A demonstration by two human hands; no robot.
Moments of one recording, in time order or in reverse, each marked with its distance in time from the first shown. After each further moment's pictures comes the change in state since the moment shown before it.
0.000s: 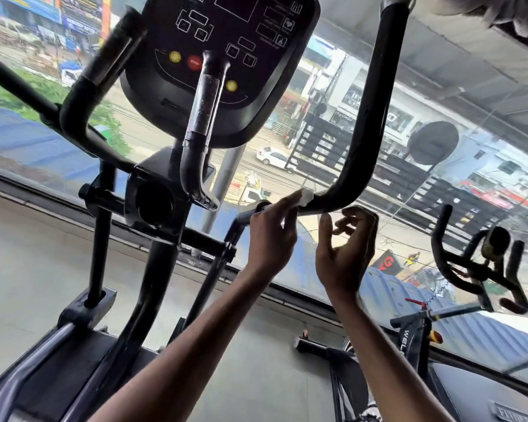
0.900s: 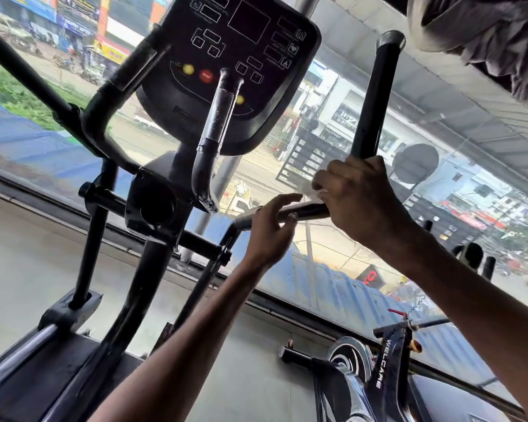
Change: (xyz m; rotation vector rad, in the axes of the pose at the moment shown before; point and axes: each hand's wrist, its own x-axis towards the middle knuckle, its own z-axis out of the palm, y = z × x) left_hand 0.007 0.013 -0.021 -0.249 -0.183 -0.206; right_hand 0.105 -0.082 -0.032 -0.737 -0.563 -0.855
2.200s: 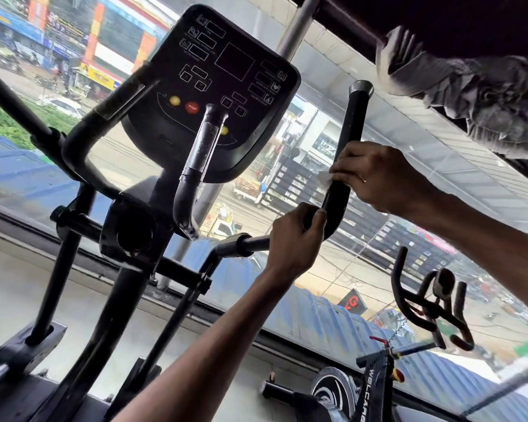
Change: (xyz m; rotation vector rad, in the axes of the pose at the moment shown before) left_hand 0.019 0.077 0.045 0.102 -0.026 -0.061; right_hand 0.041 0.101 -0.021 0.228 0.016 -0.160
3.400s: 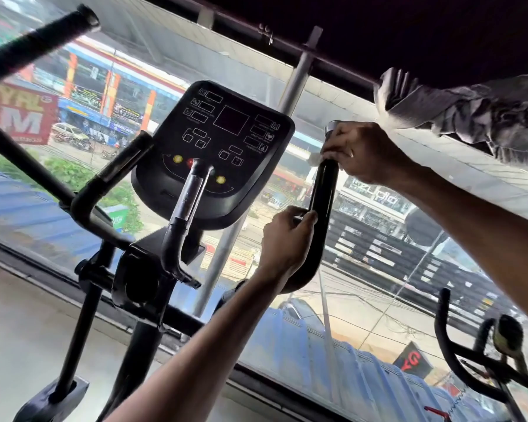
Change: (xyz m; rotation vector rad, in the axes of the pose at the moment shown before) left_hand 0.052 0.042 0.022 0.055 0.108 -0.063; right_hand 0.054 0.098 -0.009 0.097 0.135 0.045
